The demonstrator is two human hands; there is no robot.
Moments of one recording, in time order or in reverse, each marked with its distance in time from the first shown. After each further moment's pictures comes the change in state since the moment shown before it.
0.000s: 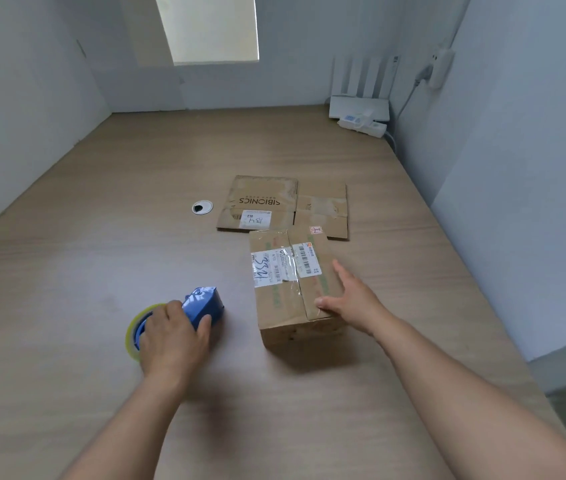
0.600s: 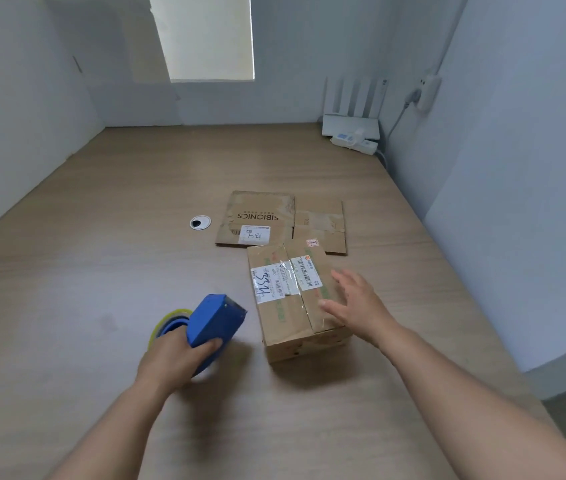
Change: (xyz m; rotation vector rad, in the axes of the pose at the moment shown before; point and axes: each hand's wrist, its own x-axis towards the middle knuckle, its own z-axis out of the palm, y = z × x) left_hand 0.027 -0.024 -0.008 -0.224 -0.356 0.076; right_hand 0.006 -0.006 -0.002 -0.192 0.132 -0.110
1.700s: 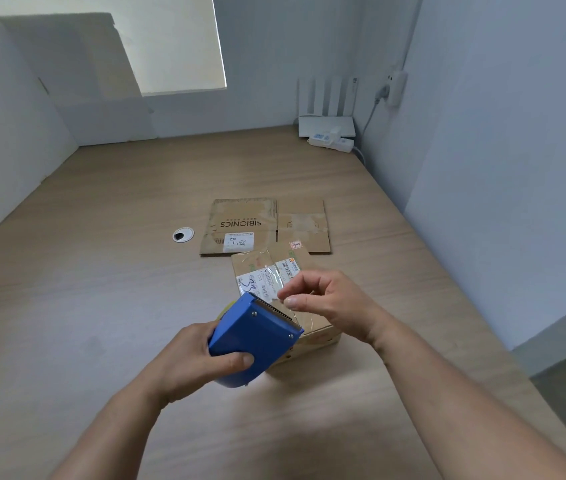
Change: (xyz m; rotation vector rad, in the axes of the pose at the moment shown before) left_hand -0.039 0.067 -0.034 -0.325 -0.433 0.379; right_hand -0.044 -0.063 -0.038 0.732 -0.196 -0.249
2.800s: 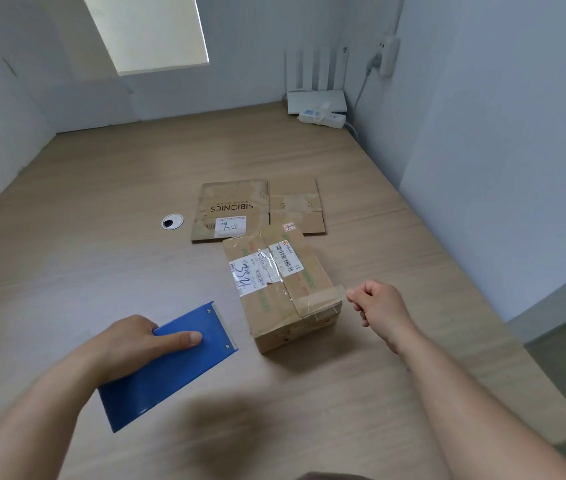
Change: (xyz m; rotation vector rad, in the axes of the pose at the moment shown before) left_hand -0.002 -0.013 -0.058 0.440 0.036 -0.484; right_hand -0.022 0.104 -0.036 -0.098 0.606 0.407
